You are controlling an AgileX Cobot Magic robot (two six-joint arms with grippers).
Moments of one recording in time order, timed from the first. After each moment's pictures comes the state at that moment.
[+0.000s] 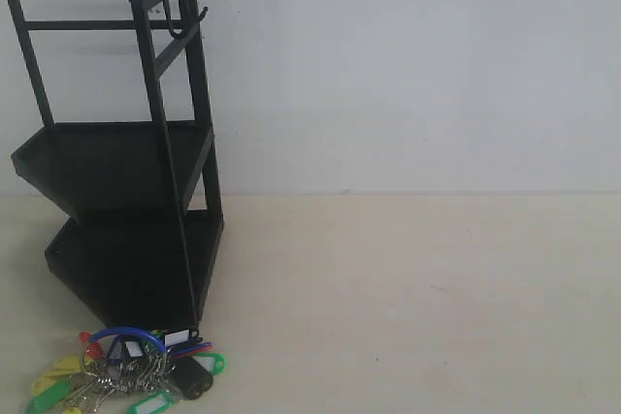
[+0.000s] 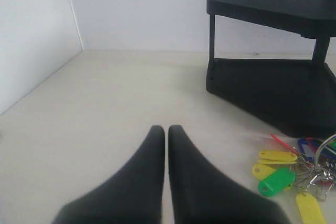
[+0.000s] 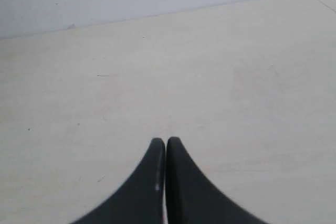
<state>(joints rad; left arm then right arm) -0.02 0.00 0.00 0.46 0.28 -0.41 0.06 0.01 0.00 -0.06 0.39 0.22</state>
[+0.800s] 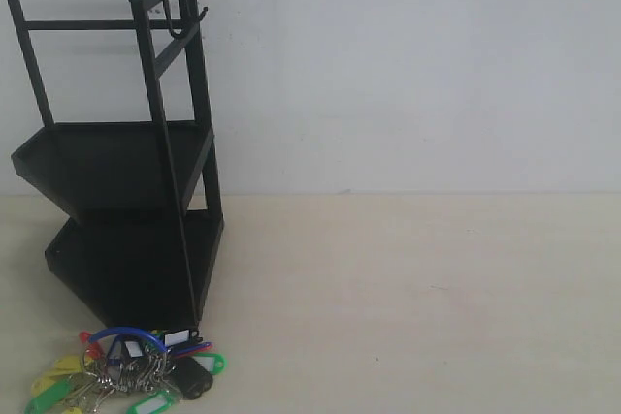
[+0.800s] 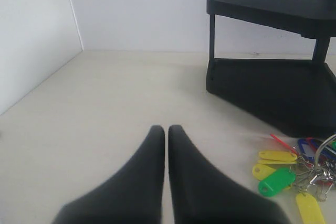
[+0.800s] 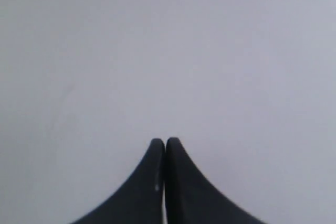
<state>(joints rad) -0.02 0.00 0.00 0.46 0.28 -0.41 0.06 0.00 -0.14 0.00 -0.69 0.03</state>
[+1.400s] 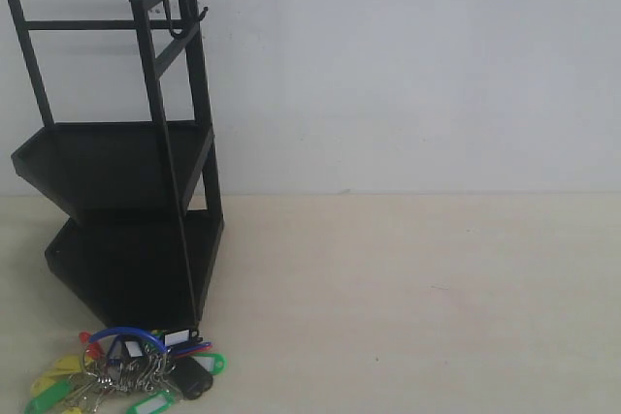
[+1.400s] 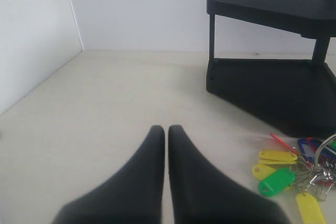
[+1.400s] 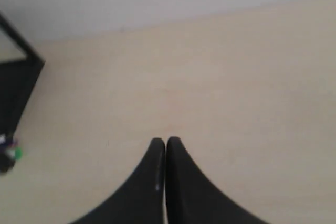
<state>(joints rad) -0.02 0.00 0.00 0.46 0.28 -0.41 0.13 0.62 -0.64 0.18 0.66 0.09</state>
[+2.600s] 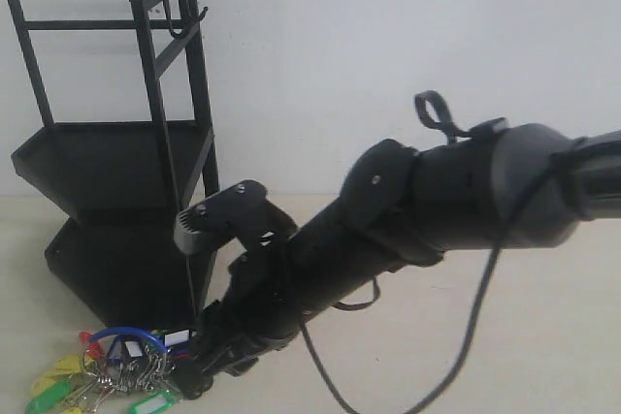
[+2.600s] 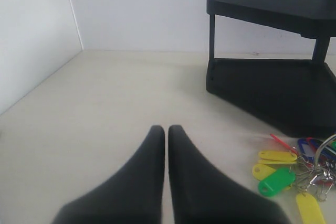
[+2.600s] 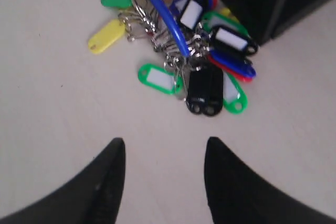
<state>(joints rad) -0.02 0.00 0.00 0.46 0.28 -0.41 0.76 1.88 -1.25 0.80 0.49 -0.92</state>
